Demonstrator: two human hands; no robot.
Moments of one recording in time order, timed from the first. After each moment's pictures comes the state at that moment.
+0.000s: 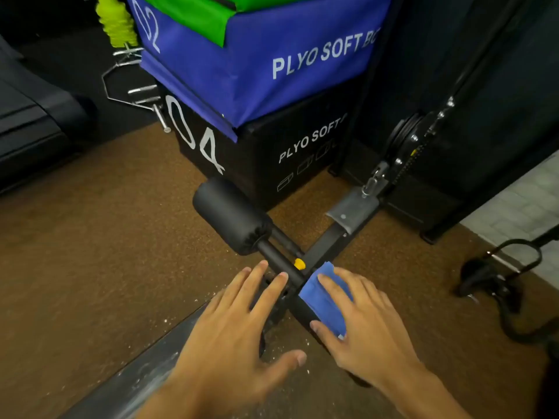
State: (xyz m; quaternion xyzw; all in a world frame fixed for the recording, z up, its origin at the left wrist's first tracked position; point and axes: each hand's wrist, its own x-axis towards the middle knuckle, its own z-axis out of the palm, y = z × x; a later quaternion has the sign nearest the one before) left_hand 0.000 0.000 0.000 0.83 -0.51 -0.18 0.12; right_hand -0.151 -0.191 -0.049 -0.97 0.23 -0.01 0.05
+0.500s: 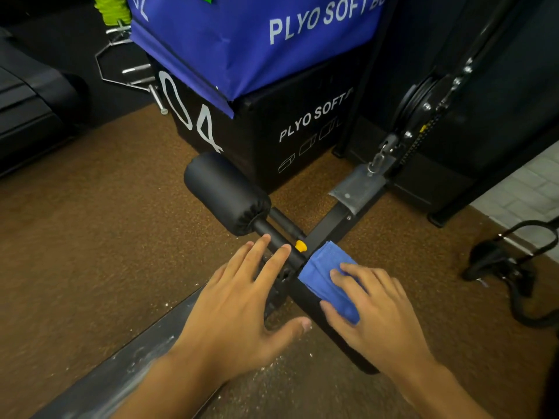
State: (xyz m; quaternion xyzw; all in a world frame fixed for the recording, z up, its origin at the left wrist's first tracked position) left_hand 0.003 -0.021 -0.032 0.84 -0.51 -0.12 0.16; right_hand -0.164 -0.201 -0.081 -0.97 0.20 -0.15 0.06
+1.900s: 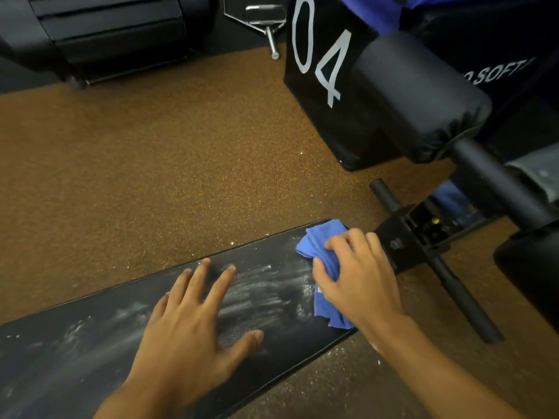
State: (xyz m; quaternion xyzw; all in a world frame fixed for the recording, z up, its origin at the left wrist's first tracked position) left_hand 0.013 0.223 -0.245 0.96 -0.21 -0.16 0.10; right_hand -0.010 -0.048 -0.280 -0.98 0.09 -0.14 0.11
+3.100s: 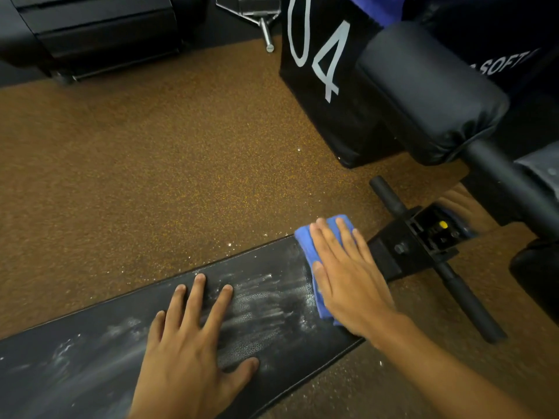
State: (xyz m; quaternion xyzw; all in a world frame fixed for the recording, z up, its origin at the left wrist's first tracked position) left_hand 0.010 0.228 -0.287 0.97 -0.21 -0.14 0.04; right_hand 0.004 -0.054 -0.310 -1.00 0.03 0.02 0.05
